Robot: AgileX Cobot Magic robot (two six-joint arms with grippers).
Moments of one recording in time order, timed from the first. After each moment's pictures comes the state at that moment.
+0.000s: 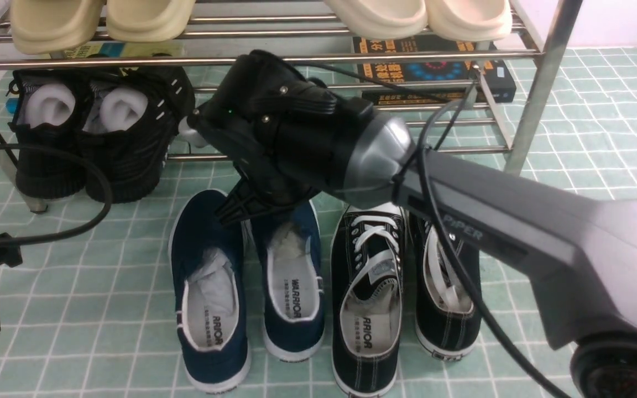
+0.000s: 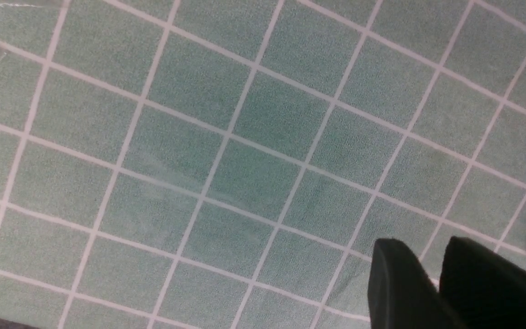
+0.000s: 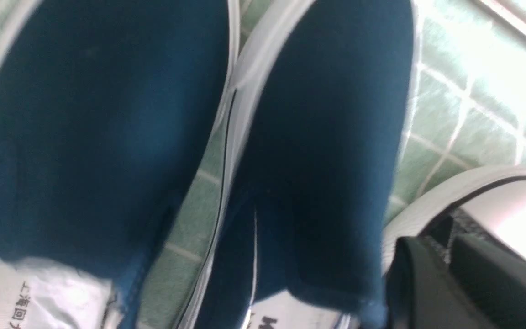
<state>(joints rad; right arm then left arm) 0.93 2.30 -2.22 -0.40 1.24 0.49 0.24 1.26 -0.92 -0.10 1.06 -0.13</state>
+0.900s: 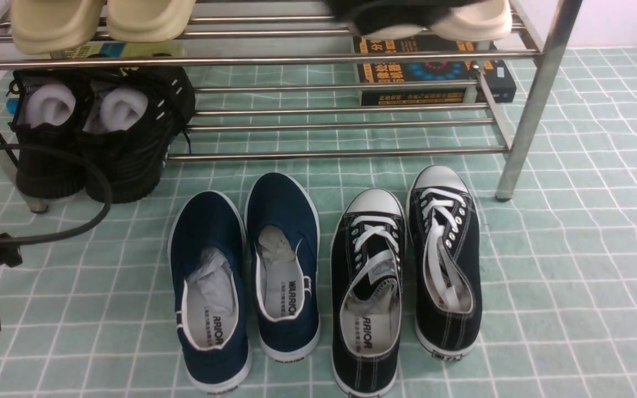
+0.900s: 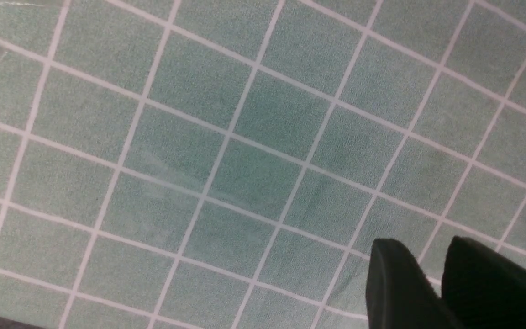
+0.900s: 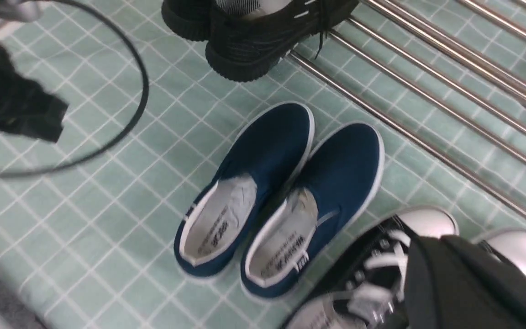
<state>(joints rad) 0.93 1.47 -1.97 -0.12 1.26 0.22 0.24 1.26 -0.92 -0.10 1.06 -0.13</state>
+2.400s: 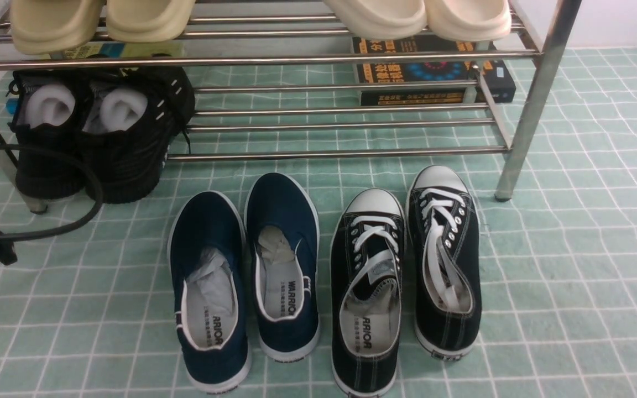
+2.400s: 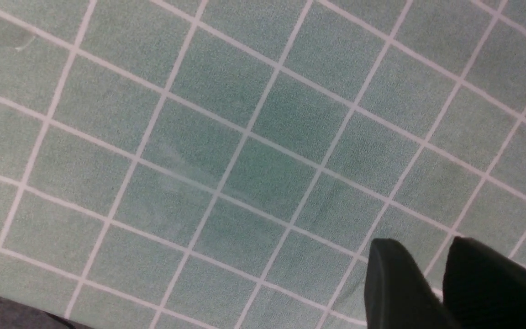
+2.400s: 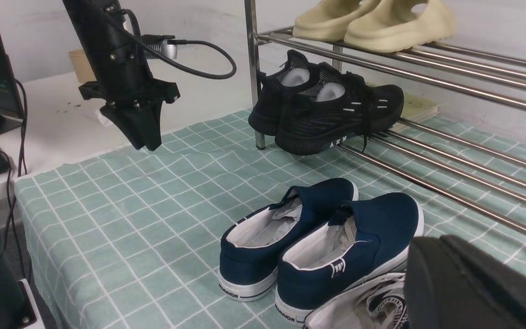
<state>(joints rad) 0.93 0.38 -0.50 -0.06 0.27 0.14 0.24 1.26 -0.92 -0.06 1.06 -0.20</state>
